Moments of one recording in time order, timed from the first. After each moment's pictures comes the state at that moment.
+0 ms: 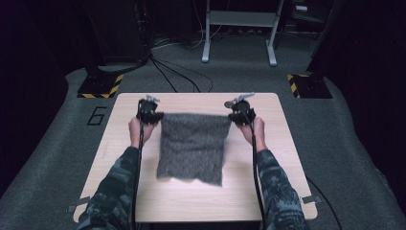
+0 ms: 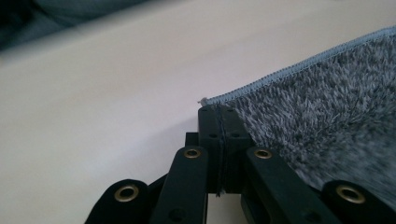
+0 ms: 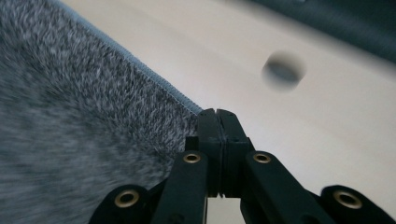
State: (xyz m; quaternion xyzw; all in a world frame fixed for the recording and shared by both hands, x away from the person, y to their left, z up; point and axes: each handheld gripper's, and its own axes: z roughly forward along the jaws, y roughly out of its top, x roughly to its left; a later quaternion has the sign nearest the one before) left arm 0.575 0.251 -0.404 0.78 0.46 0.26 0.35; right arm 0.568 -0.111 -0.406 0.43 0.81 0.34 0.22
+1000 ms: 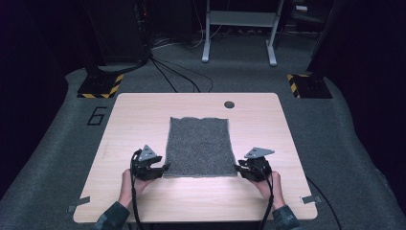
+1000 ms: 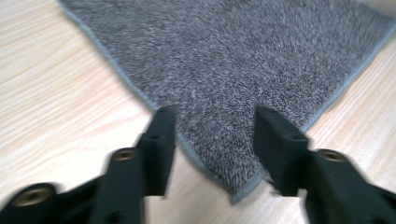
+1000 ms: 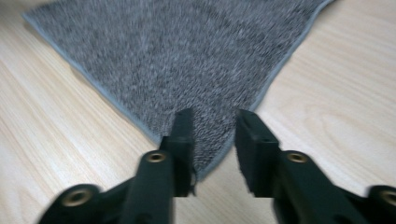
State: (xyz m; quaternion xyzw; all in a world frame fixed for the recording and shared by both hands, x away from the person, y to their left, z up) left arm 0.397 0.254 -0.488 0.82 0.38 0.18 0.39; right arm 0.396 -0.155 -0.480 0.37 0.83 0.38 0.15
